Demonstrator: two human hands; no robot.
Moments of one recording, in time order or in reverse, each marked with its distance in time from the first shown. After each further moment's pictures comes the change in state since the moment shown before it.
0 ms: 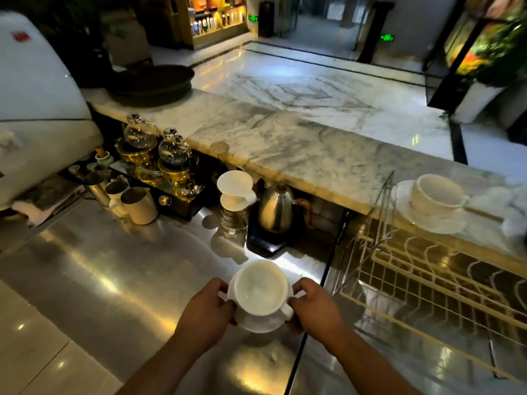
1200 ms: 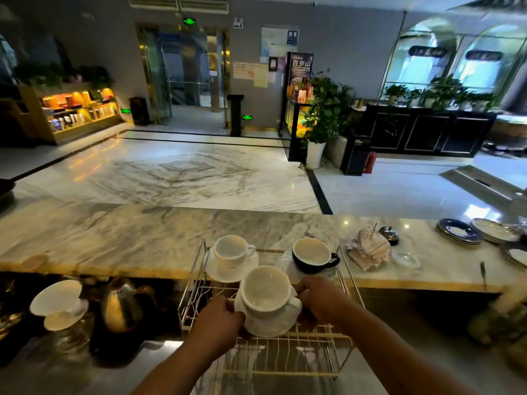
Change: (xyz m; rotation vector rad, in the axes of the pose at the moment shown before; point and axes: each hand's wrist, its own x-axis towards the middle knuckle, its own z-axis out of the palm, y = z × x) left_hand -0.056 0.335 0.192 0.008 -0.275 0.227; right_hand -0.092 0.075 -0.375 0.076 0.259 0.048
